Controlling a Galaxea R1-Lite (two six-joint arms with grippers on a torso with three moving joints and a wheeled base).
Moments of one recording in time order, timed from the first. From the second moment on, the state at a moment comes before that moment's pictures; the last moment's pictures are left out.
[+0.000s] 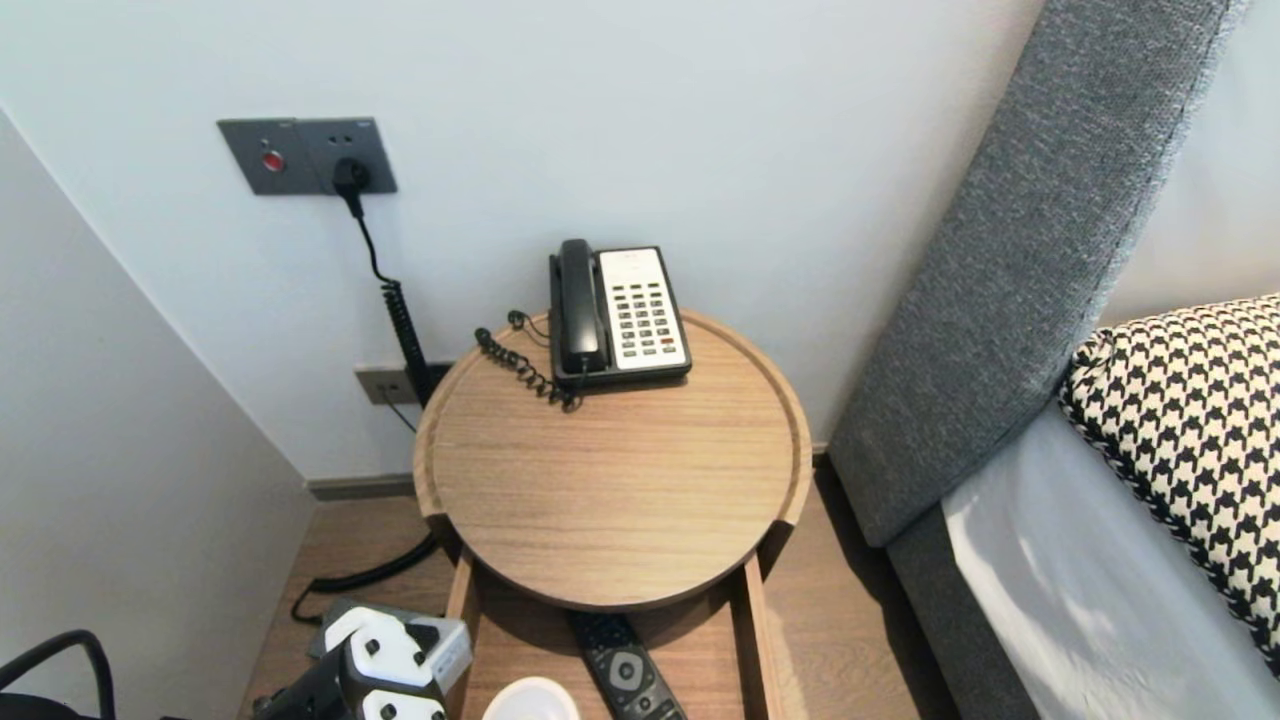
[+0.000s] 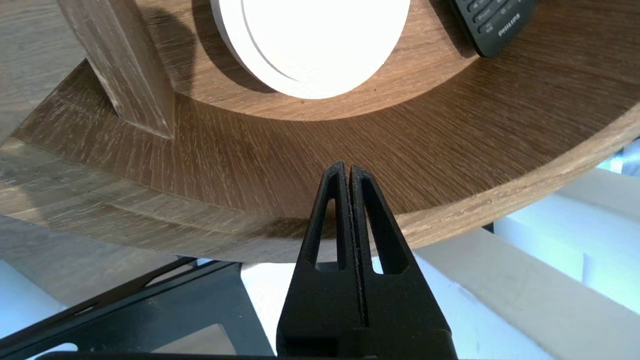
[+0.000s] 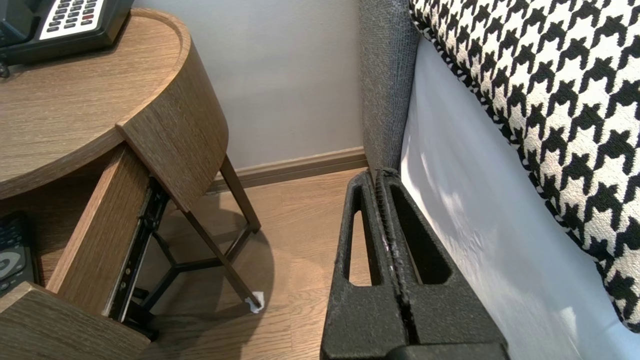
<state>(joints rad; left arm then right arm) -1.05 1.49 -0.52 0.08 0.01 -0.78 0.00 0.00 0.00 -0.05 -0.03 0.04</state>
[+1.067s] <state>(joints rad) -0.99 1.47 -0.73 0.17 0.02 -0.78 0.00 0.00 0.00 -0.05 -0.03 0.04</state>
